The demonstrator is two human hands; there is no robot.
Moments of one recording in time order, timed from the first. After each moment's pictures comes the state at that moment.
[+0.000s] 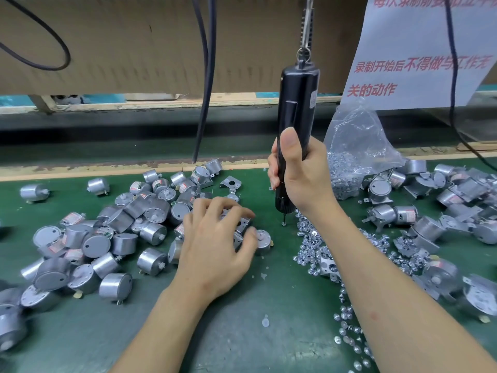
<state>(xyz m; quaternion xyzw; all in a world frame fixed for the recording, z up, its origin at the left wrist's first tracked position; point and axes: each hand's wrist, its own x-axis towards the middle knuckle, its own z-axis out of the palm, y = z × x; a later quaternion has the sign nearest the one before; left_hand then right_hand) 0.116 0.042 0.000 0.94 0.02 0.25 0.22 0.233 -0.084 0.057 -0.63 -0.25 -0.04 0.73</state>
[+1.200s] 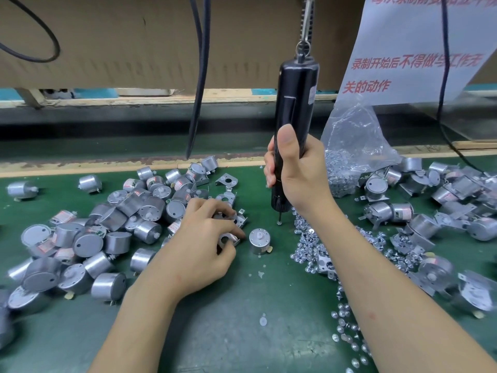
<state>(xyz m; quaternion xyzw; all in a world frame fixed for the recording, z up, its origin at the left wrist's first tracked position) 0.112 0.071 0.015 0.97 -0.08 0.10 0.22 0.230 -0.083 0.055 -0.62 -0.25 -0.03 0.74</state>
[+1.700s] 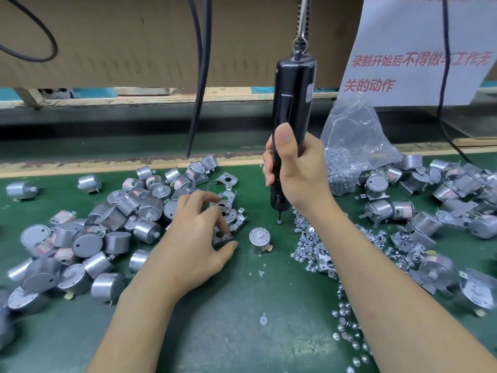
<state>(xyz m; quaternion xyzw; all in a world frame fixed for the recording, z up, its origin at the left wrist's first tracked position) 0.112 0.074 0.011 0.97 -0.03 0.15 0.21 0.230 -0.082 0.055 -0.62 -0.26 -0.03 0.74</state>
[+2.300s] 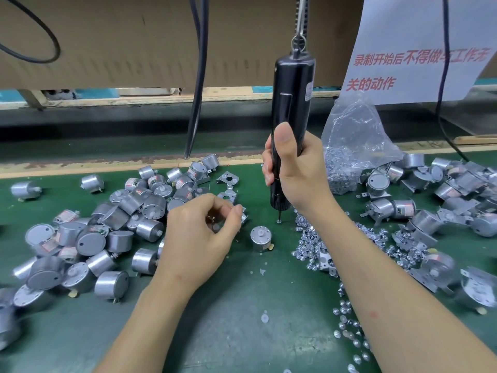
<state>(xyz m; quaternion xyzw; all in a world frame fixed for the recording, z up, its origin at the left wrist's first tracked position) 0.112 0.052 0.018 0.87 0.03 0.31 0.40 0.228 -0.081 0.056 -0.62 -0.26 -0.03 0.74</state>
